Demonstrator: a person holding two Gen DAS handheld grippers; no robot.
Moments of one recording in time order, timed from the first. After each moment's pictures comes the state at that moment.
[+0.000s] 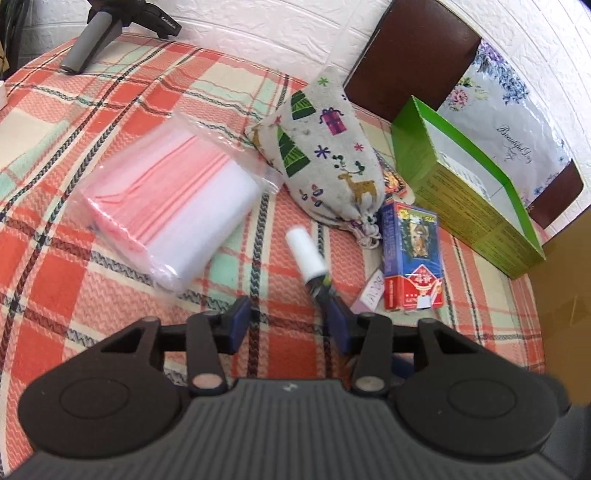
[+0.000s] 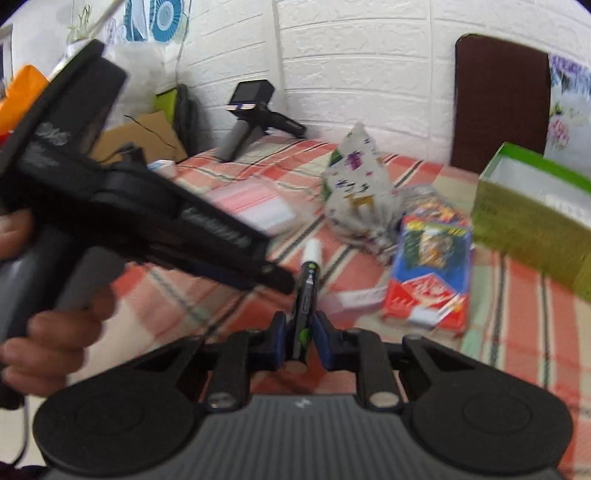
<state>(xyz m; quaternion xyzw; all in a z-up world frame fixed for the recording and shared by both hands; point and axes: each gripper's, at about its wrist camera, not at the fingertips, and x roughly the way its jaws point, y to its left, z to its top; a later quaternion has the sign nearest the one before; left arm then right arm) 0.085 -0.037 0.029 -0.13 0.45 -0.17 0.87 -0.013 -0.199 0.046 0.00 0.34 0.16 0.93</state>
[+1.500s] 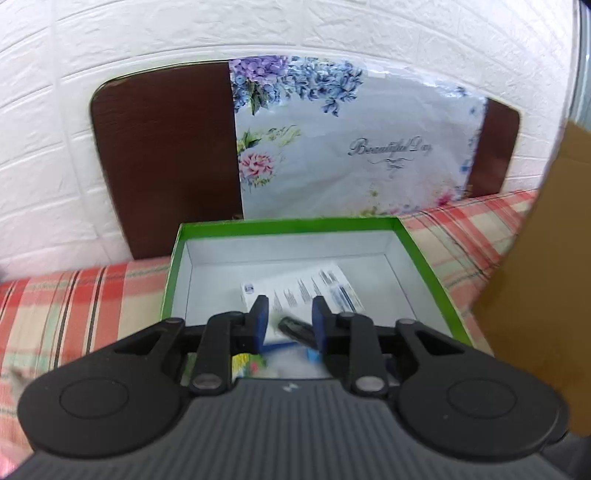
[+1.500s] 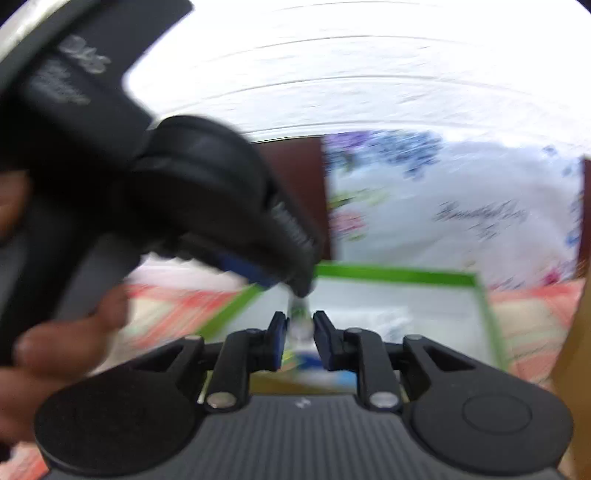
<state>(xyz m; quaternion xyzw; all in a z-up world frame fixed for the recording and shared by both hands) 0.162 -0.316 0.124 0.09 0.32 -0.25 0.91 0.049 -0.397 0.093 0.05 0.17 -0.07 0.98</state>
